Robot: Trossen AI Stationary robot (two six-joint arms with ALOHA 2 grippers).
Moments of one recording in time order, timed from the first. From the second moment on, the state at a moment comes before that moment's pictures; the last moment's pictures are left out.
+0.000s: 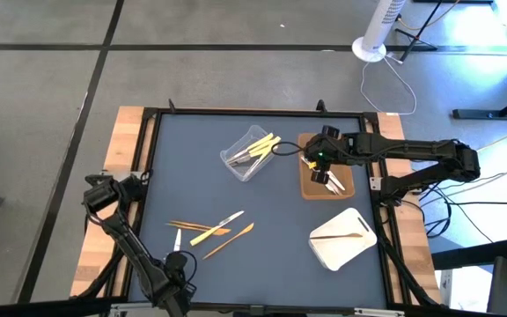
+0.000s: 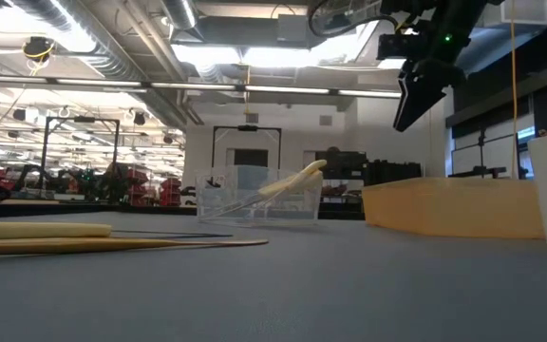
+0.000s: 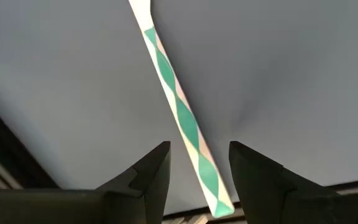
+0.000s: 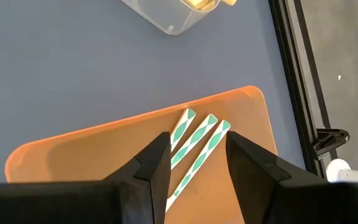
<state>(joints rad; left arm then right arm) -0.94 1.99 1.36 -0.99 0.17 -2.10 -0.16 1.27 1.04 -0.86 0.32 -0.08</state>
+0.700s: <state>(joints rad) -0.99 1.98 1.28 -0.89 0.09 -2.23 -0.16 1.27 1.04 -0.86 0.32 -0.08</state>
